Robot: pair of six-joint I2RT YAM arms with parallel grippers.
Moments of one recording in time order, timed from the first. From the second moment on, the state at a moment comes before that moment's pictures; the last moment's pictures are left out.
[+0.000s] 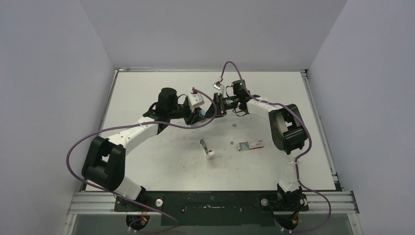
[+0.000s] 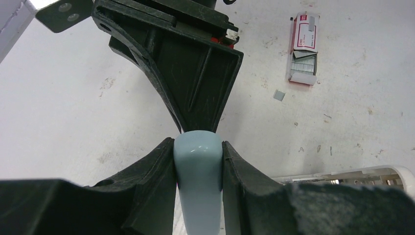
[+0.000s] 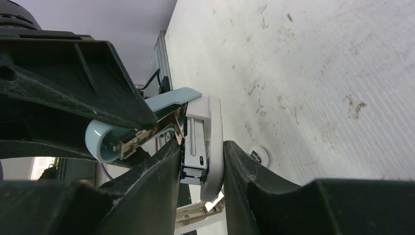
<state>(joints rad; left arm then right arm) -0.46 1.52 0.98 0.07 0.69 0.36 0.40 2.08 1.39 0.01 -1.17 0.49</state>
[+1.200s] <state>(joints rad) -0.58 1.77 1.50 -0.22 0.15 -0.27 0.41 1.84 1.52 -0.30 -0.45 0.33</state>
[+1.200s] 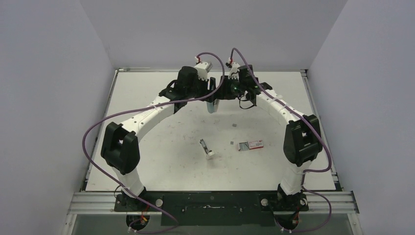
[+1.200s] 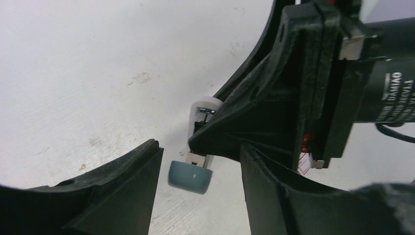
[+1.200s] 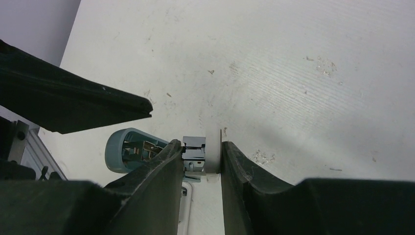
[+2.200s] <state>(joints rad) -0.43 1.69 1.40 -0.34 1.11 0.52 0.38 1.84 1.39 -0.27 -0.90 0.13</state>
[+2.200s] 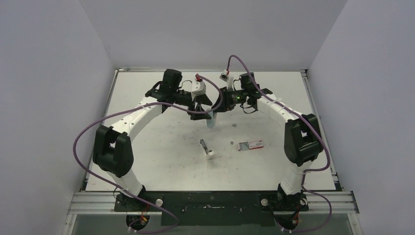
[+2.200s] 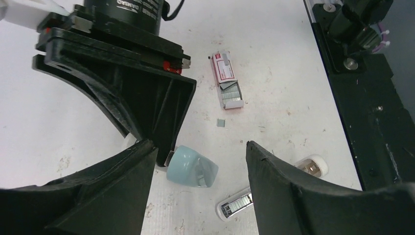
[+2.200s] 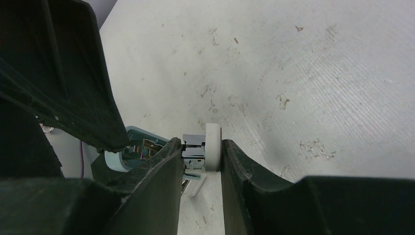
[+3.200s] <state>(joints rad) -0.49 1.77 1.46 -0.59 1.02 0.86 0.35 1.84 1.39 -0.29 -0.89 0.15</state>
